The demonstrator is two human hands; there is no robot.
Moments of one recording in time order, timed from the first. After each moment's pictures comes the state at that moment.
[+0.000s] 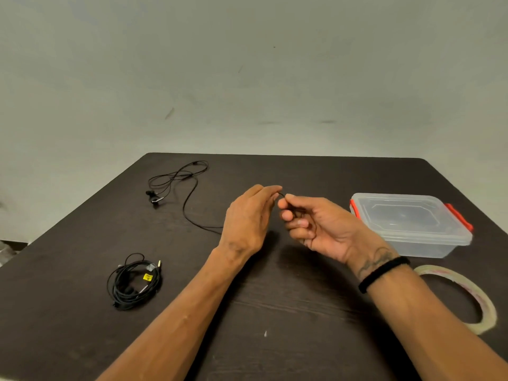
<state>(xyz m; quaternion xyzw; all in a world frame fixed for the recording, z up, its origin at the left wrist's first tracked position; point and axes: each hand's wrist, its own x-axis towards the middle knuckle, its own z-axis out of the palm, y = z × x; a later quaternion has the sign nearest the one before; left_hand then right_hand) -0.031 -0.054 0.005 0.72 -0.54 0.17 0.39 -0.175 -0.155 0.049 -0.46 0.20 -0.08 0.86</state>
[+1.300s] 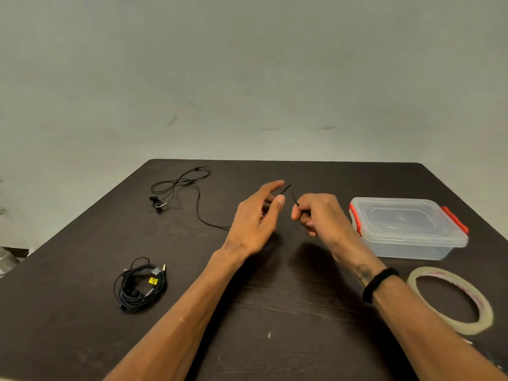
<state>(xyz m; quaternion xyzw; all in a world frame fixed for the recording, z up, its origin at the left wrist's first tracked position) -0.043 -0.048 0.021 0.69 -0.51 -0.03 0.51 -0.177 -0.151 0.046 -0.73 0.26 -0.28 0.57</state>
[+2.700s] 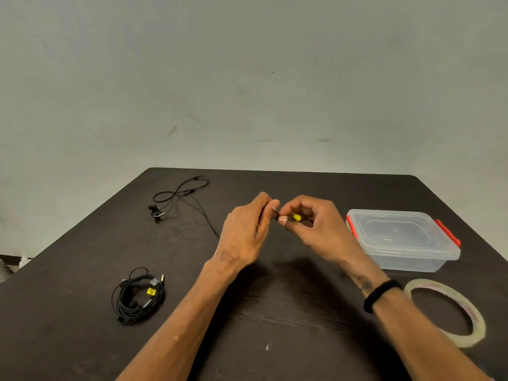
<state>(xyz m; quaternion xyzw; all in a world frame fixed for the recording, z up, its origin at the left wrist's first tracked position) -0.039 -0.037 0.034 0.71 -0.54 0.10 0.44 -0.179 -0.158 0.047 -0.82 0.15 -0.31 0.47</state>
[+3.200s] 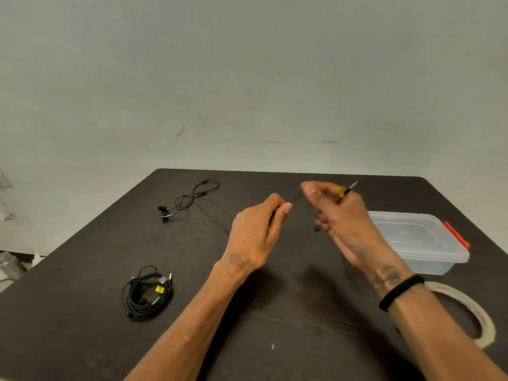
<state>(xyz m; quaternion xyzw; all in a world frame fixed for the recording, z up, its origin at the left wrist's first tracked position) -0.048 -0.036 0.037 0.70 -0.55 0.14 0.42 -0.187 -0.157 0.069 -0.64 0.18 -0.37 0.65</state>
